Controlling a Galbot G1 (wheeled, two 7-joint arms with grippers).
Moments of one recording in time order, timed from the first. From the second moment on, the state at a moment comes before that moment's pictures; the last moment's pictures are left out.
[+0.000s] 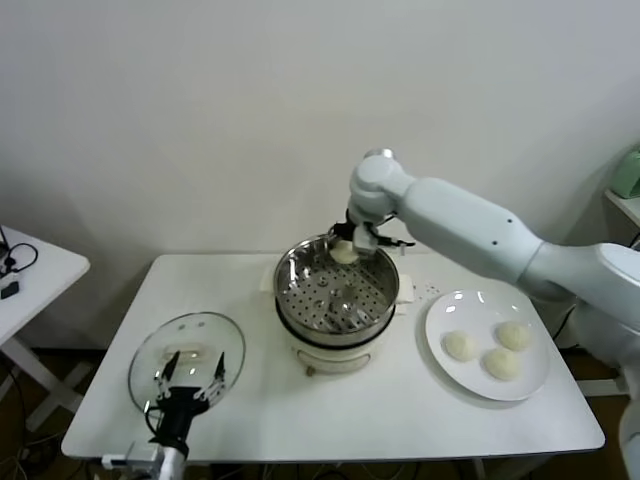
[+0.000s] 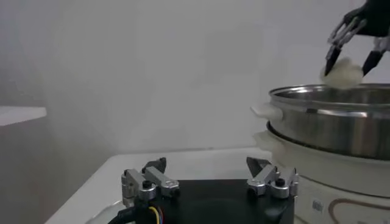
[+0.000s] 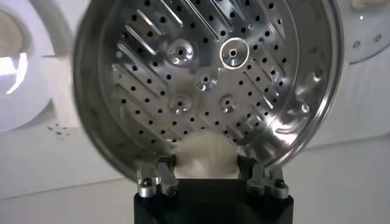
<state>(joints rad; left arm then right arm) 1.65 -1.47 -0.62 -1.99 -0.08 -0.01 0.04 0.29 1.25 -0.86 1.11 -0.71 0.61 -1.13</state>
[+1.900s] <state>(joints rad) 1.63 -1.48 -0.59 -1.99 -0.08 0.01 0.03 0.54 0.85 -1.10 1.19 0.05 0.26 -1.20</state>
